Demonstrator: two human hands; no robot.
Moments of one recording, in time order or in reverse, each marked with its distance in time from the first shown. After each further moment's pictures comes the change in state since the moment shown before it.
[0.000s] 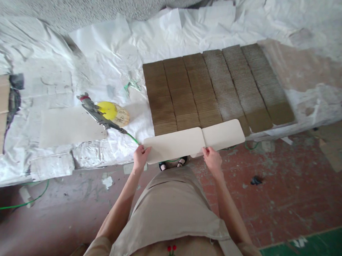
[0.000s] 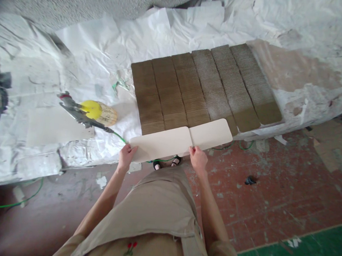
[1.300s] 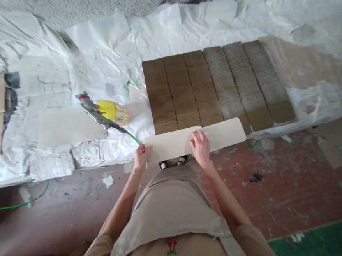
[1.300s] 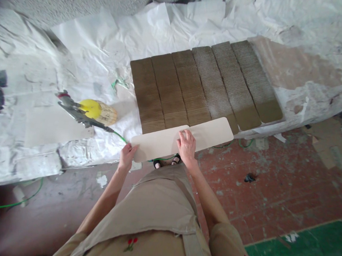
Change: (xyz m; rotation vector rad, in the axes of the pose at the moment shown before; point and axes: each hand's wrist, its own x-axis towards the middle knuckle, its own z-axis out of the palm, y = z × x) left_hand -0.008 0.008 0.006 -0.334 -0.101 -0.061; right_hand 0.016 -0.054 0.017 -0.113 0.192 -0.602
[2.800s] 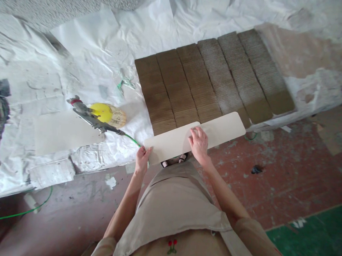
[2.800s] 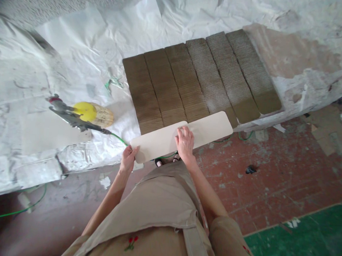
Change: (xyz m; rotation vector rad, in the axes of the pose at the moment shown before) left_hand -0.002 -0.013 -0.006 -0.090 -0.058 -0.052; right_hand 0.001 -0.012 0.001 0.004 -0.001 0.067
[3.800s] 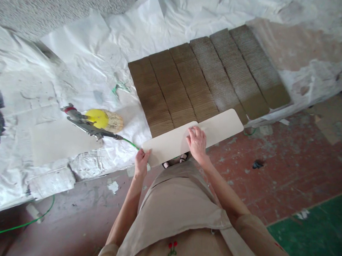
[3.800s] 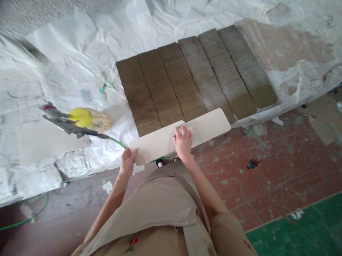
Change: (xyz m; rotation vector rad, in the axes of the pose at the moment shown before) left_hand -0.002 0.008 0.001 0.052 0.002 -0.003; right_hand 0.001 -0.009 0.000 -0.032 -0.017 0.054
